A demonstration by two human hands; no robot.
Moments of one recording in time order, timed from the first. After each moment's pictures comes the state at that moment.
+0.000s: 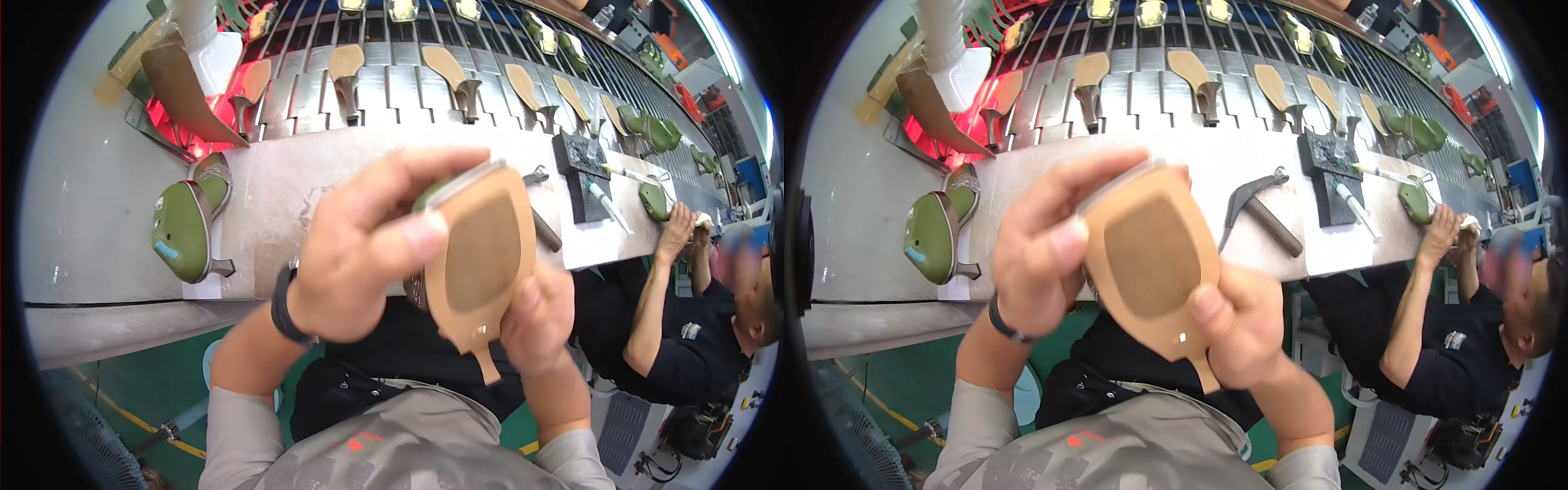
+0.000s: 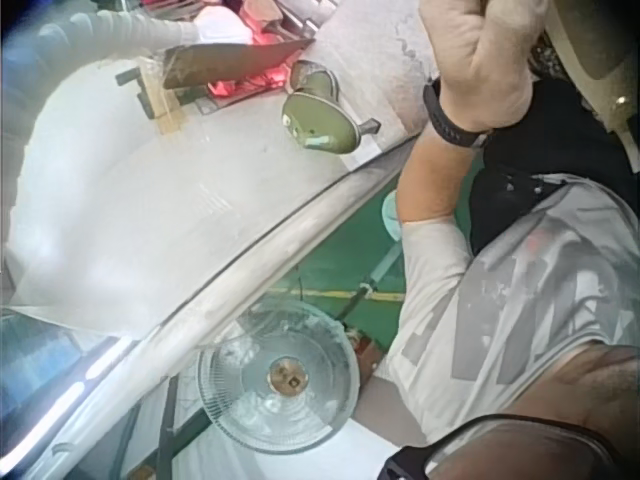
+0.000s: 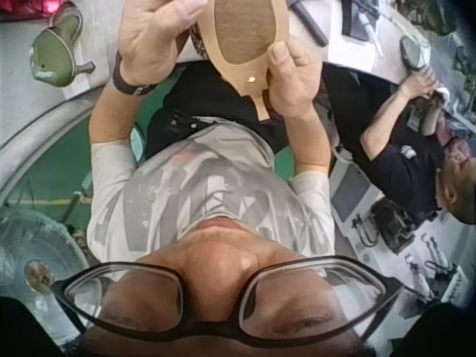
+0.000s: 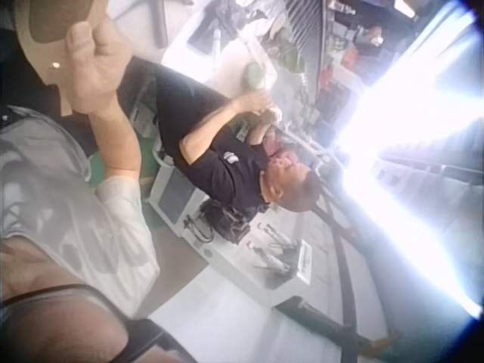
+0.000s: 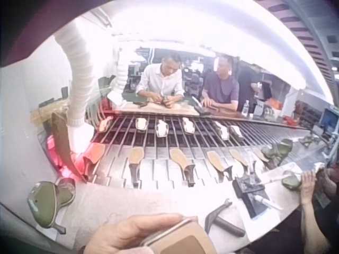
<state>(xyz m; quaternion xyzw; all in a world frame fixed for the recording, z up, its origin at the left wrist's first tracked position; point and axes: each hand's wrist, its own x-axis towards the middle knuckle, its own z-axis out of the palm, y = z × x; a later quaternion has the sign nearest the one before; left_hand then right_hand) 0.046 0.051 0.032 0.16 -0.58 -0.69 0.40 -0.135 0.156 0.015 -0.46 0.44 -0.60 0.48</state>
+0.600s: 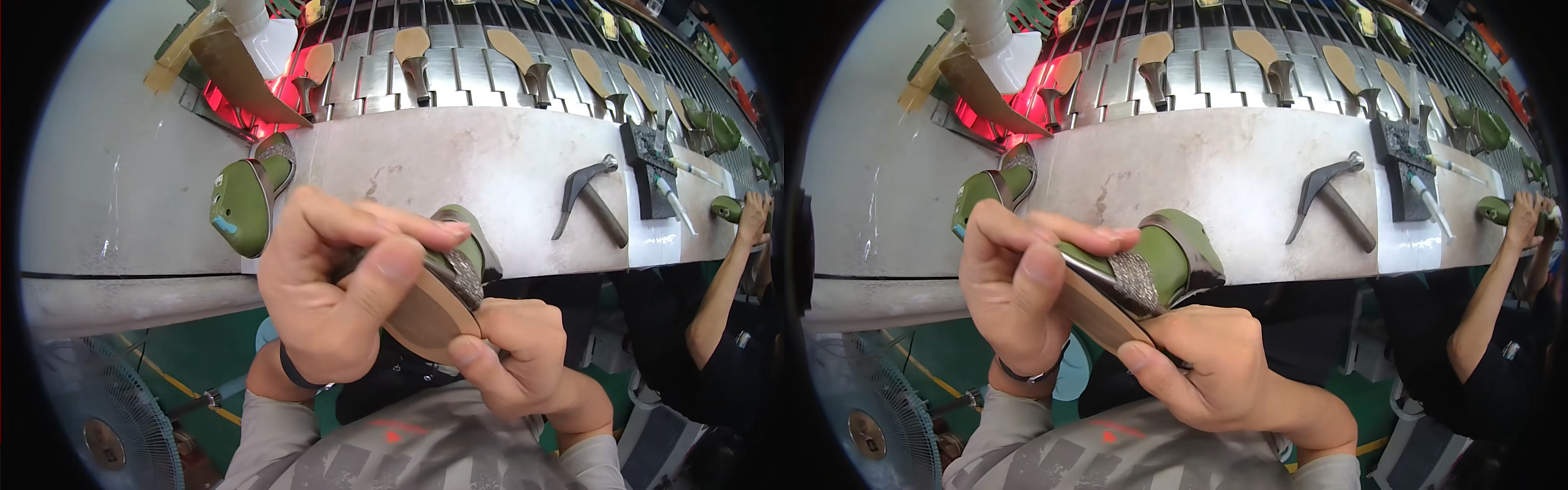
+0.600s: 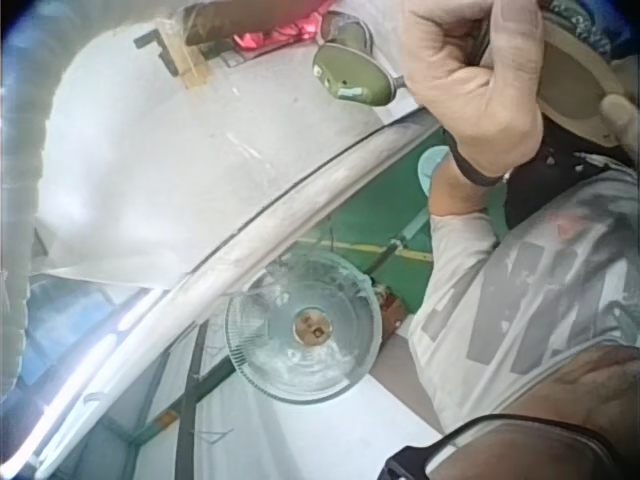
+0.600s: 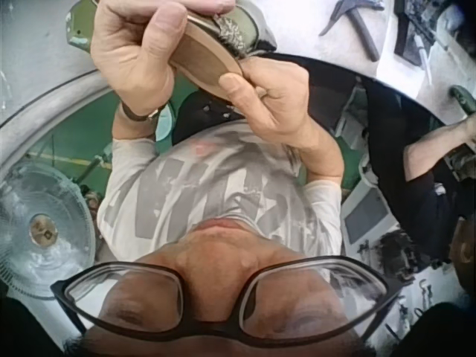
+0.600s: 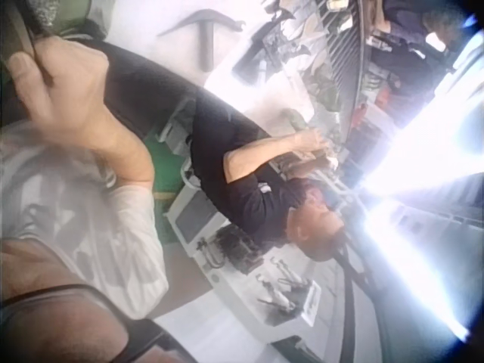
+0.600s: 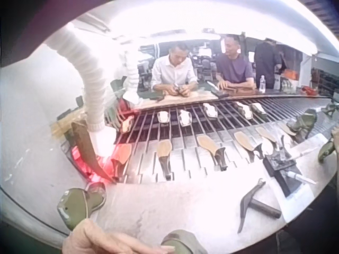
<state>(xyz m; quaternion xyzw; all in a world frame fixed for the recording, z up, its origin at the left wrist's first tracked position) 0.093 0.090 0.038 0.27 -0.63 -0.52 0.52 -0.093 0.156 0.013 -0.67 0.38 -0.51 0.37</state>
